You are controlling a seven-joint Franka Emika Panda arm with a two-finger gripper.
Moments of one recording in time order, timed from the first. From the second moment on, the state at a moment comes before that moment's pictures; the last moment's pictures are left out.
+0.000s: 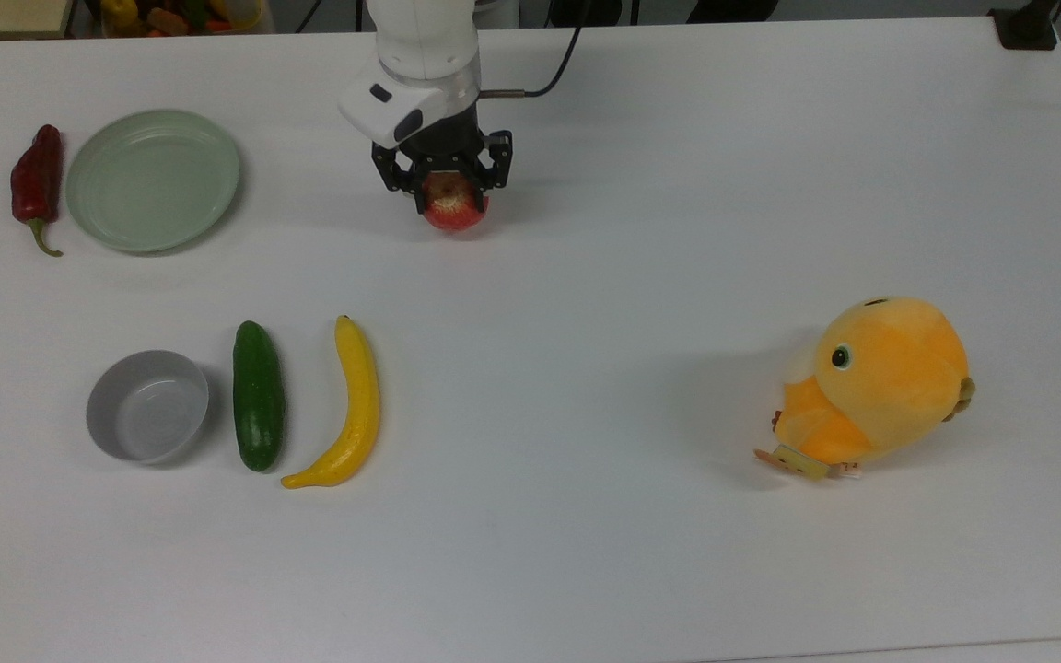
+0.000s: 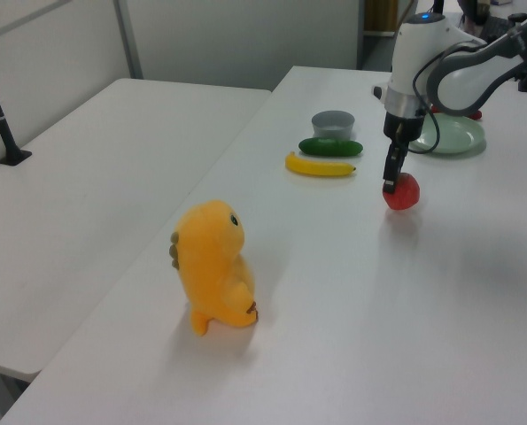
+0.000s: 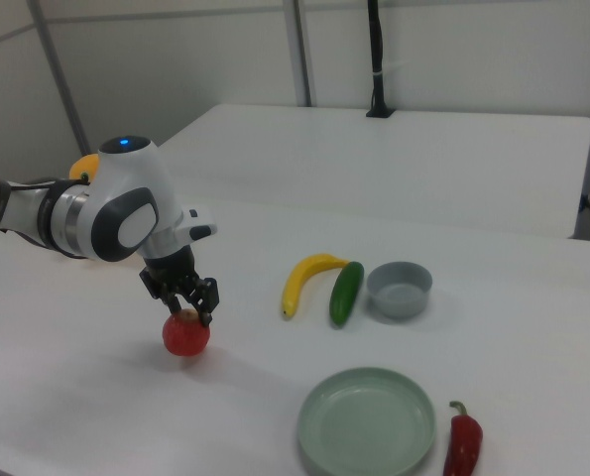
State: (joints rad) arm 0.04 0.10 0.04 -2.16 0.01 2.36 -0.01
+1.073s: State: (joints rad) arm 0.04 0.06 0.09 -1.95 -0.05 2.05 0.18
